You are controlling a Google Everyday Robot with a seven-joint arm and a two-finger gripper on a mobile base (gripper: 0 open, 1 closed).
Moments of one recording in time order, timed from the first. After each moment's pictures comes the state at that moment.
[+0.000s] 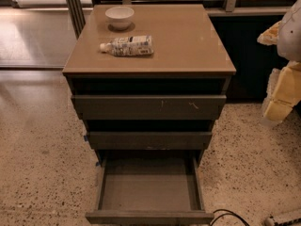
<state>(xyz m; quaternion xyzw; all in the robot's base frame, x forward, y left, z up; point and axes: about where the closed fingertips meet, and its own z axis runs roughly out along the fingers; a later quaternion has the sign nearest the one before) 0.438 -0.216 0.977 -0.60 0.78 -0.04 0.16</state>
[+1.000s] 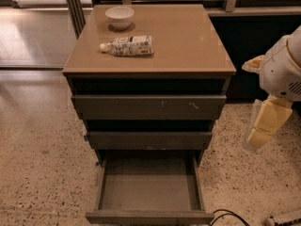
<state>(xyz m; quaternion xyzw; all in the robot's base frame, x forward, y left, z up) 0.432 -0.201 0.918 -0.61 0.77 0.00 0.18</state>
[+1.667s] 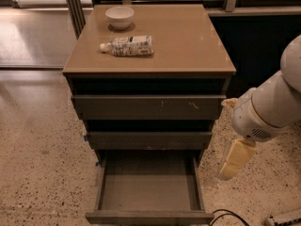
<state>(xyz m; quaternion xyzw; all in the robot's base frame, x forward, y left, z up) 0.419 -0.178 0.819 -0.60 0.78 0.04 0.18</state>
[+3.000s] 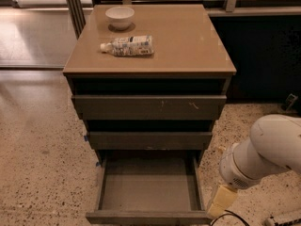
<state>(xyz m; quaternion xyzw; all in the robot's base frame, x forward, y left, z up) 0.380 -0.179 0.674 -0.57 0.81 0.08 0.14</state>
